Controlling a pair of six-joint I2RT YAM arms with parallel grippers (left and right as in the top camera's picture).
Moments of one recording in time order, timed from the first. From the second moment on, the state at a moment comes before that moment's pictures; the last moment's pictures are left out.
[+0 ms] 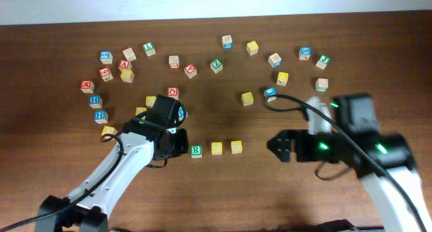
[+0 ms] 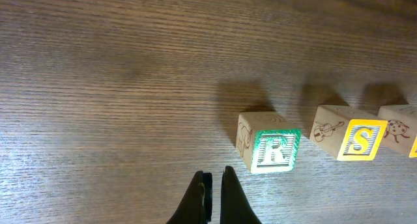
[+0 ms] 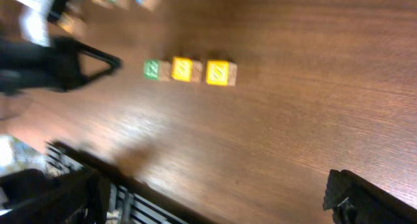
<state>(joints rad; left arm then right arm) -0.35 1.51 0.92 -0.77 0.10 -0.47 0.15 1.13 1.10 -1.15 -0.48 0.18</state>
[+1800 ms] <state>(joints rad) -0.43 1.73 0.92 -0.56 0.26 -0.47 0.55 1.88 1.17 -0.76 -0.24 0.49</state>
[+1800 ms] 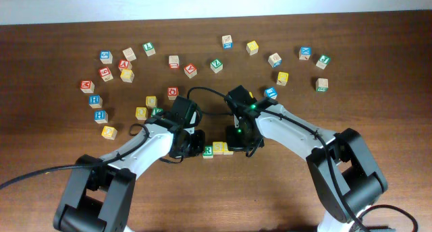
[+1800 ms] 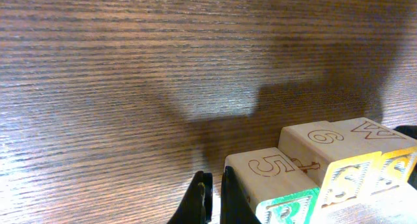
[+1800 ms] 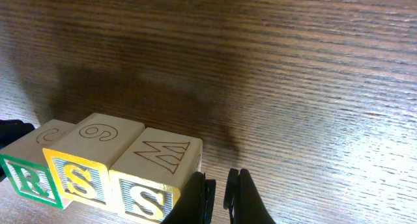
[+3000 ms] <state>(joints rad) -0.61 1.51 0.81 -0.60 0.16 -0.77 0.27 1.88 1.32 -1.00 -0.19 0.43</state>
